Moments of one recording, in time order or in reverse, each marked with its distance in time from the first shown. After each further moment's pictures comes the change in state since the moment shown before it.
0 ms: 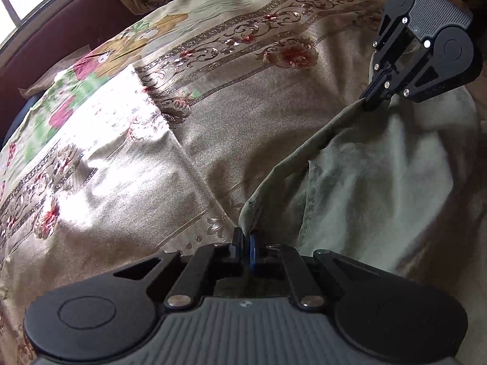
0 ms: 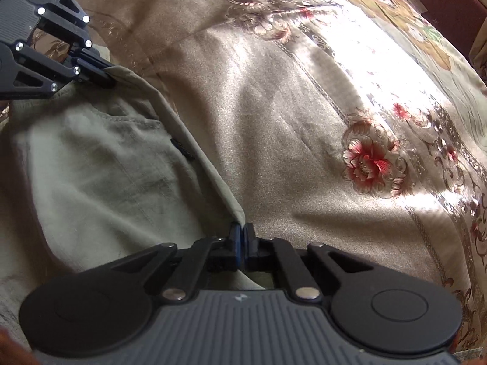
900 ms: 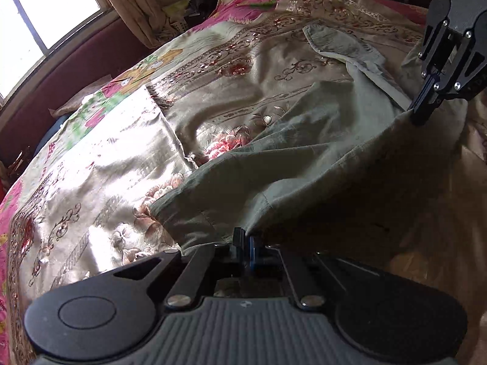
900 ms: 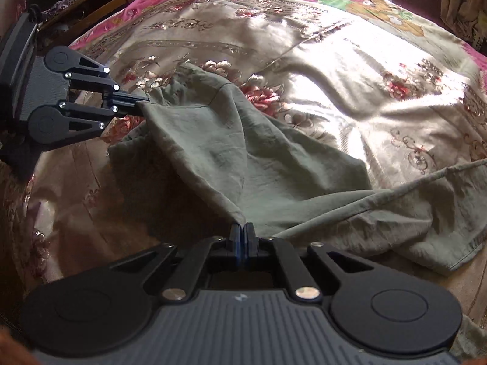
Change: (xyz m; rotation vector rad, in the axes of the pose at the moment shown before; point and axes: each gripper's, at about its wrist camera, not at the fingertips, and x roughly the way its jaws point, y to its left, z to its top) left arm -0.151 -0.127 -0.152 0.018 -0.115 0.078; right arm -0.135 0.180 -0.122 0.224 -0.102 0.133
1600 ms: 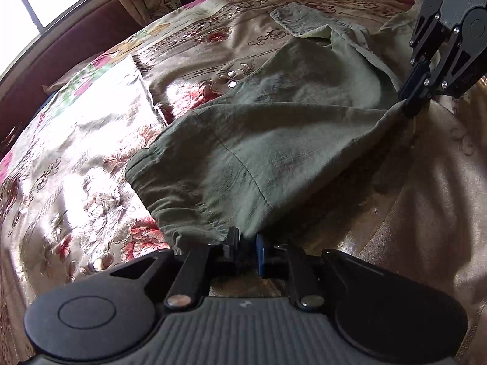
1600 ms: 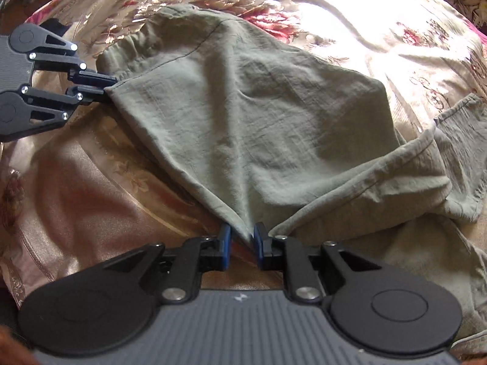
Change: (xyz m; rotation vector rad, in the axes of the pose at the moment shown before) left arm -0.017 -0.043 -0.045 -0.042 0.049 -0.027; right arm 0.027 0.031 -0.051 0.011 0.123 -0.089
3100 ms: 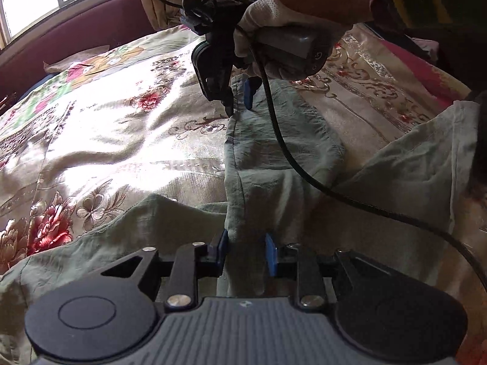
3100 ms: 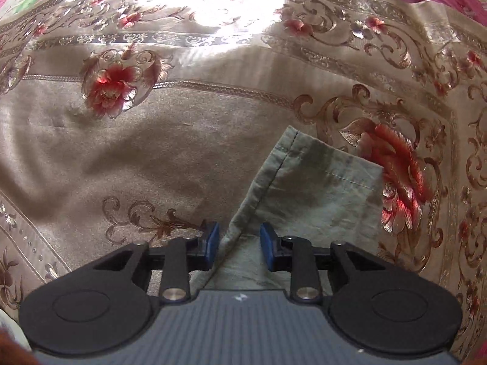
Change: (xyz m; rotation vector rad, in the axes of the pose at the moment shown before) left arm 0.099 -0.142 0.217 -0.256 -0.083 -0.043; right arm 0.084 -0.348 0.161 0.528 0.096 -0.255
